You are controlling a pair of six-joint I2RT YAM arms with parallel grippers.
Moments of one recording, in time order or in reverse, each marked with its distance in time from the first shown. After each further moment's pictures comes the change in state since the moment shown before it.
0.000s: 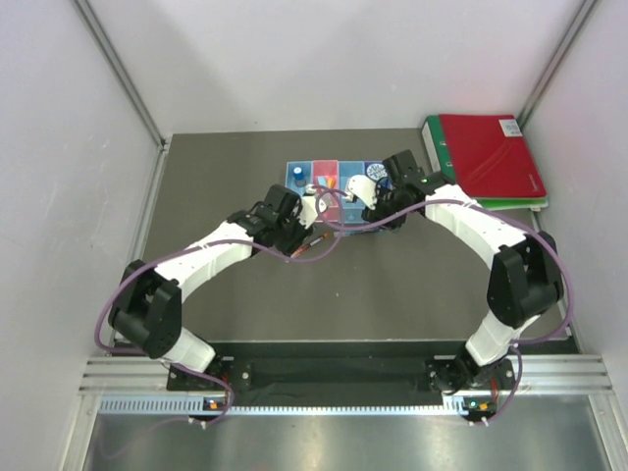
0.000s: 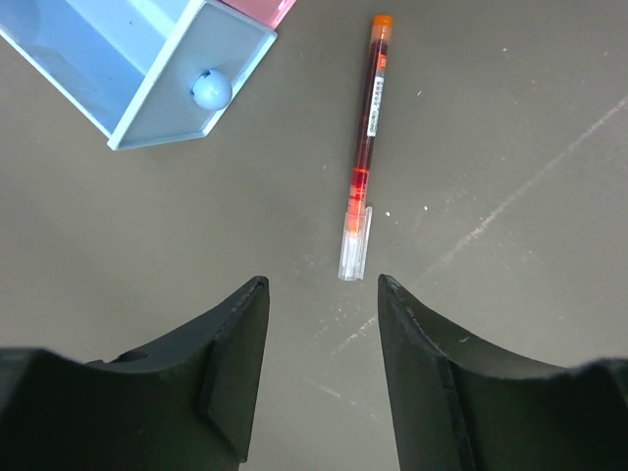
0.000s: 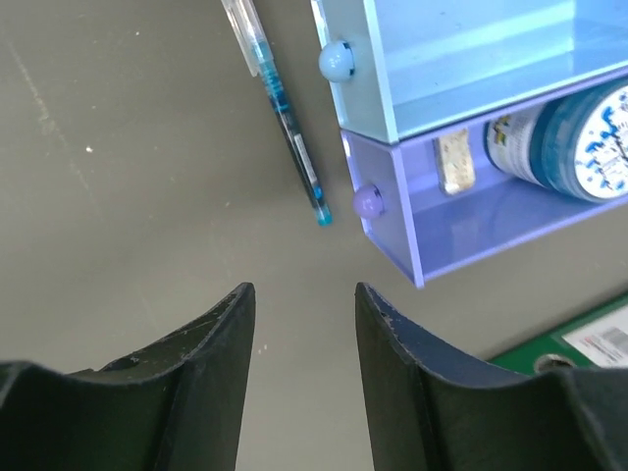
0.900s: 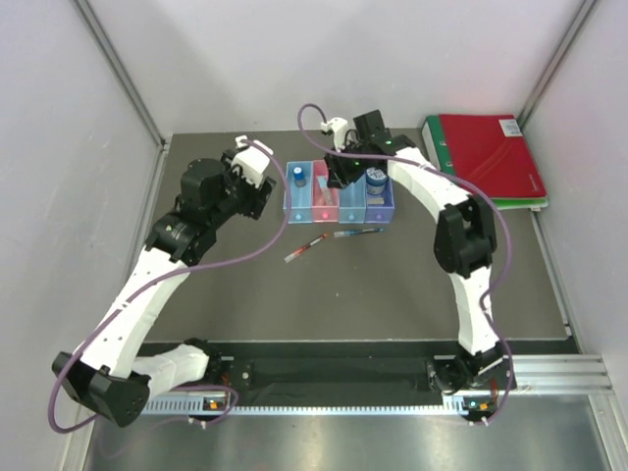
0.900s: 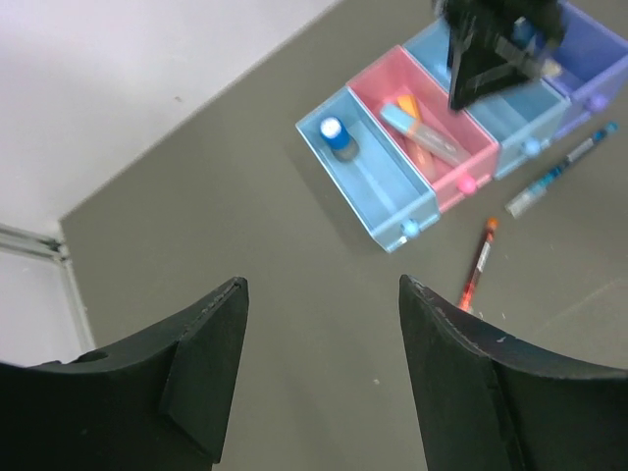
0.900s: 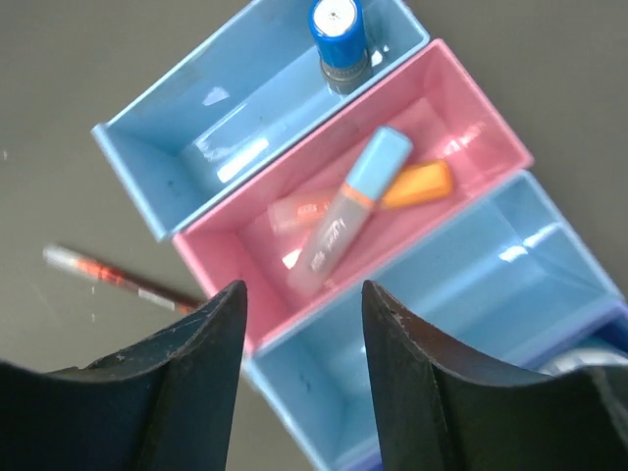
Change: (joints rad) left arm 0.166 -0.403 0.161 0.002 0.026 0.000; right arm 0.000 0.548 0.666 0.108 -0.240 0.613
